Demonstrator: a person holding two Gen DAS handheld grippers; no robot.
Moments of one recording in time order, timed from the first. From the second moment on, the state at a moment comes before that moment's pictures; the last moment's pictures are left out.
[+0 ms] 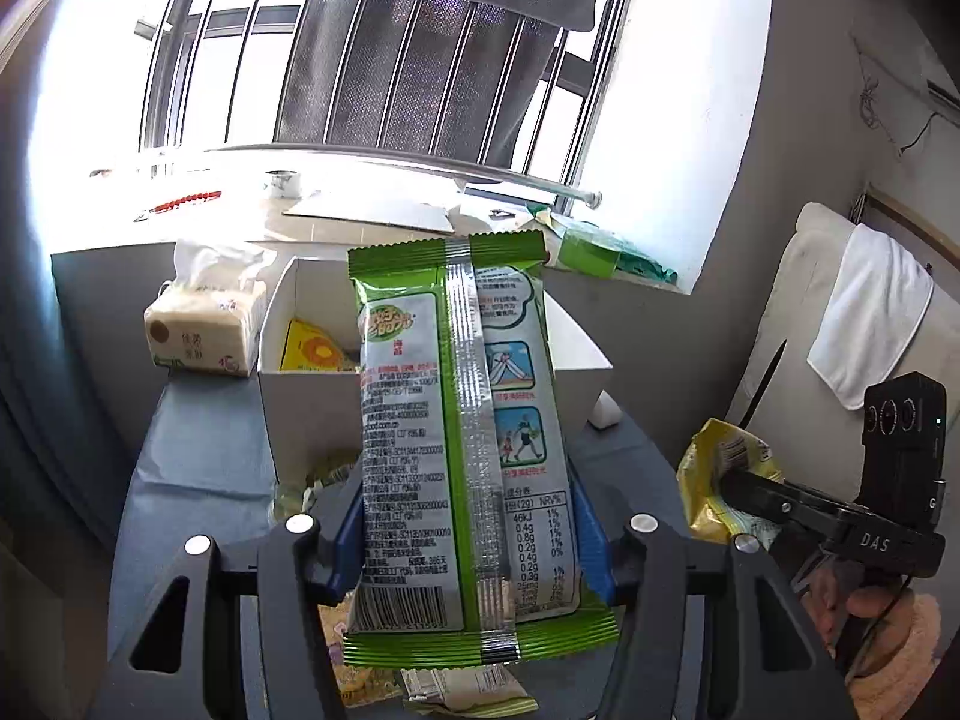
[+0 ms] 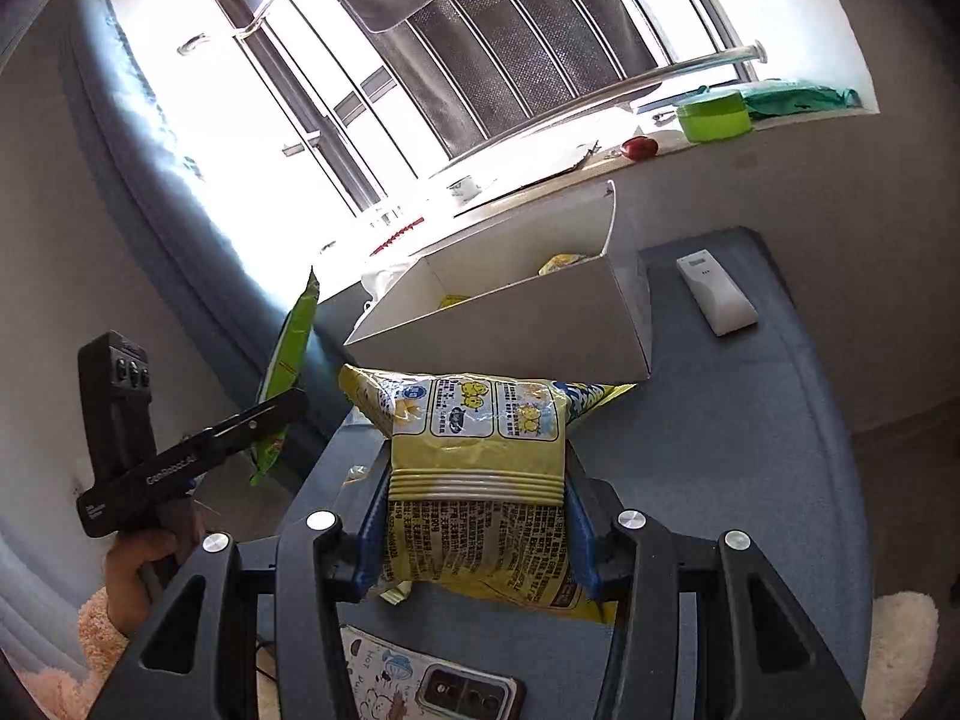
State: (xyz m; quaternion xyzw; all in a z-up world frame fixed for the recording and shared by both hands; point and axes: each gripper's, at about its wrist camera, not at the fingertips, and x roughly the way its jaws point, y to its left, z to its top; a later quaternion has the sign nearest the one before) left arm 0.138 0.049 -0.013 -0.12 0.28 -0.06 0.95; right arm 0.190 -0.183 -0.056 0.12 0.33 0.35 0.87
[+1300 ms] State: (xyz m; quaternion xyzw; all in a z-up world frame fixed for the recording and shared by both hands) left arm 0.229 0.099 0.034 -0.09 0.28 0.00 0.95; right arm 0.346 -0.119 0.013 0.14 0.34 0.33 0.87
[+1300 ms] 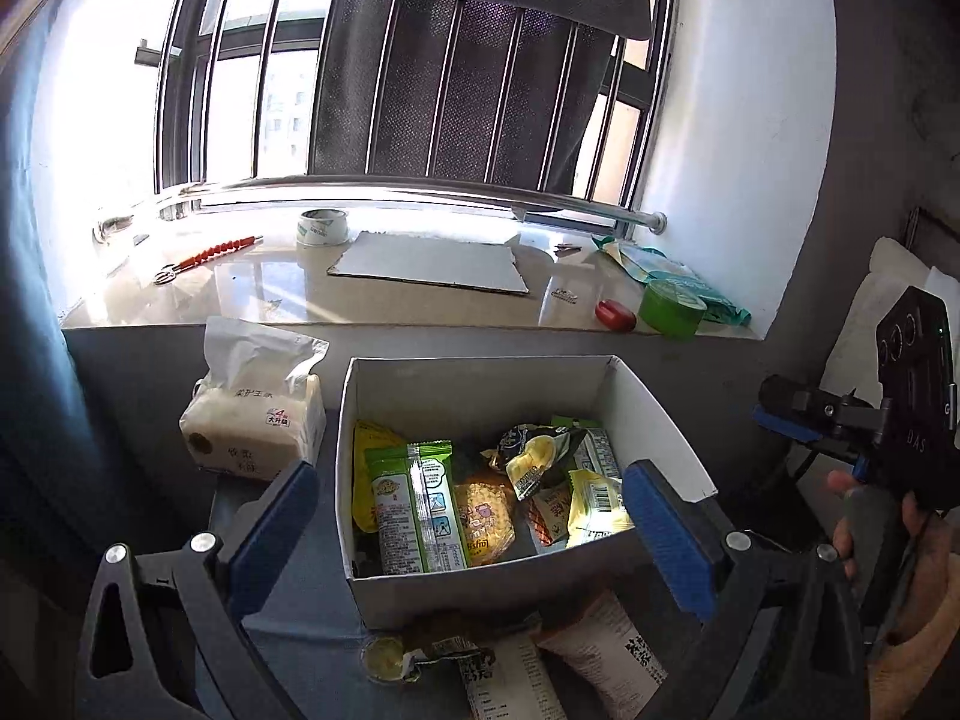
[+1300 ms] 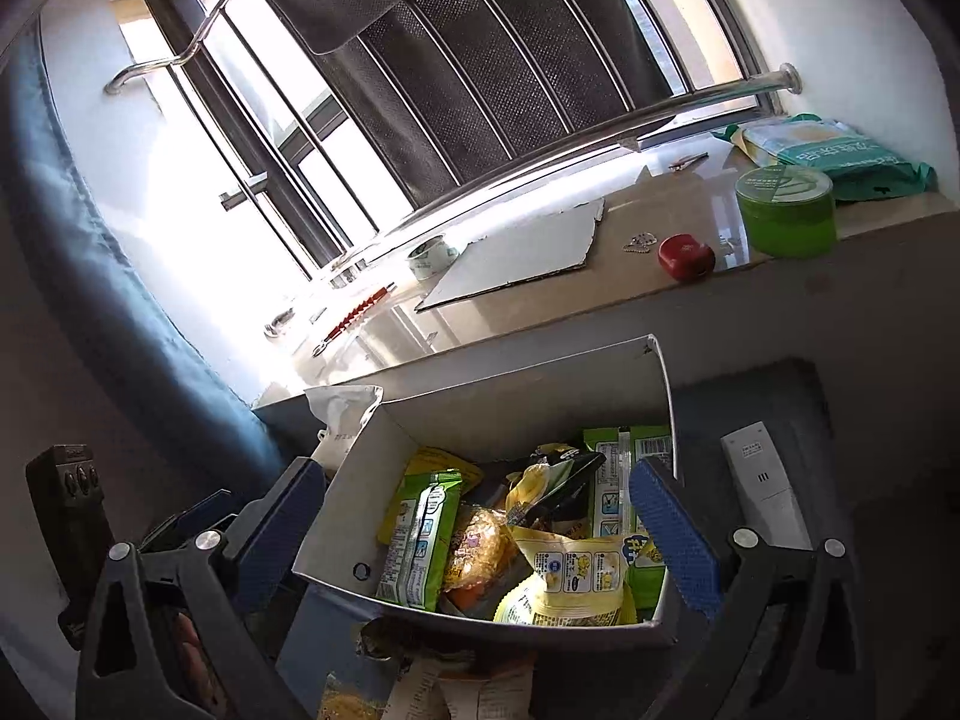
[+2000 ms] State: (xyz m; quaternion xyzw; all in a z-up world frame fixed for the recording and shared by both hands) left arm 0.019 0.026 -0.040 -0.11 0.29 -0.01 0.95; right arm 0.127 -0.173 -0.050 0.07 0.30 0.34 0.89
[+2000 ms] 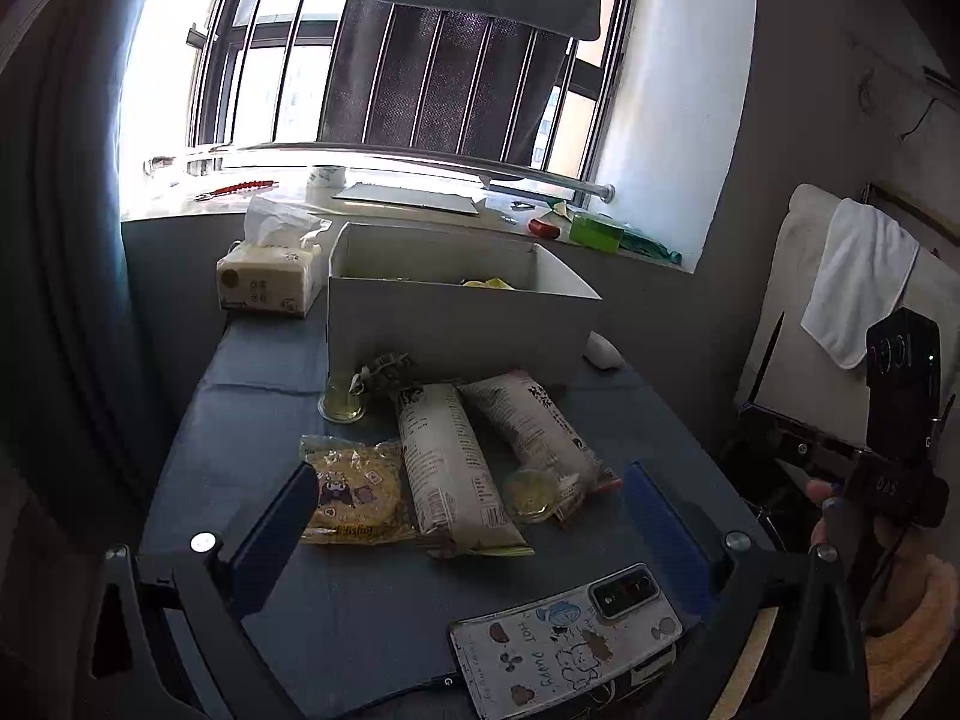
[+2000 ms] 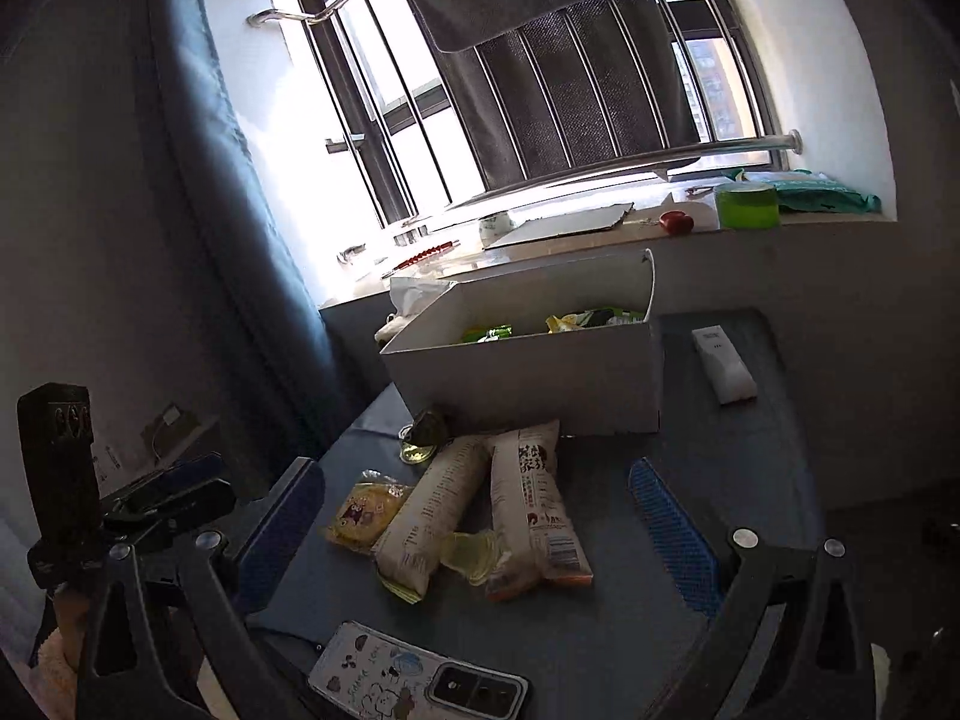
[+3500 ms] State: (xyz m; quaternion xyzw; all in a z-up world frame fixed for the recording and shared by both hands) left arm 0.098 0.019 -0.089 -0.09 0.39 -0.01 0.92; right arm 0.218 -0.116 -0.100 -0.04 0.40 0.30 0.86
